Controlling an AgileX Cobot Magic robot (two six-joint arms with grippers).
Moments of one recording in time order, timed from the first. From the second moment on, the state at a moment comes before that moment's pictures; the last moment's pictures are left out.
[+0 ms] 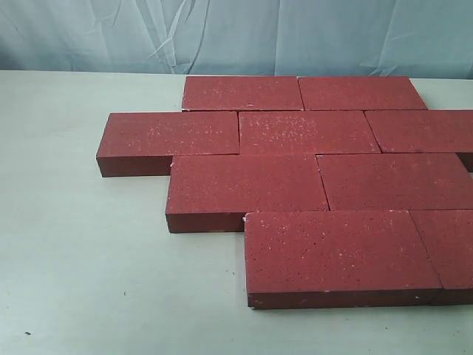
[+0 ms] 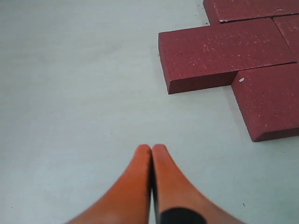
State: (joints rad) left arm 0.03 0.70 -0.81 -0.18 0.92 0.19; right arm -0.03 0.01 -0.15 -0.20 0.47 0.31
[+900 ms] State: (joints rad) left arm 0.03 0.70 -0.81 -0.18 0.92 0.19; right arm -0.03 0.01 -0.15 -0.11 0.46 0.02
